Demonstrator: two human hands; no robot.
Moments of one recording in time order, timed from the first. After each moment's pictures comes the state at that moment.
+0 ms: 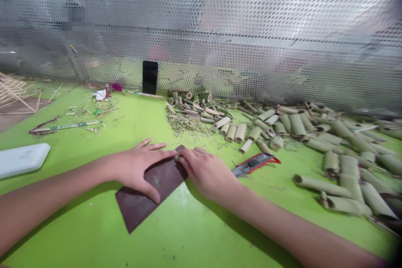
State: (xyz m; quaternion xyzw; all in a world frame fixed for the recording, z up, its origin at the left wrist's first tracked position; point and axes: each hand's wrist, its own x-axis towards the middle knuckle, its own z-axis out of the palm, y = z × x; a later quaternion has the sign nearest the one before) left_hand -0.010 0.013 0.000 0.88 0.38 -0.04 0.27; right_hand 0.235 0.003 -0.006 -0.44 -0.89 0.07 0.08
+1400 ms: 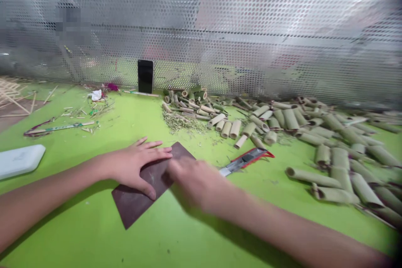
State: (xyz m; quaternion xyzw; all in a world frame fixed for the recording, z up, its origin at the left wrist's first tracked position) left_hand -0.011 0.014 -0.001 0.89 0.36 -0.02 0.27; right_hand 0.224 -0.024 0.010 -0.37 -0.92 0.09 -0.04
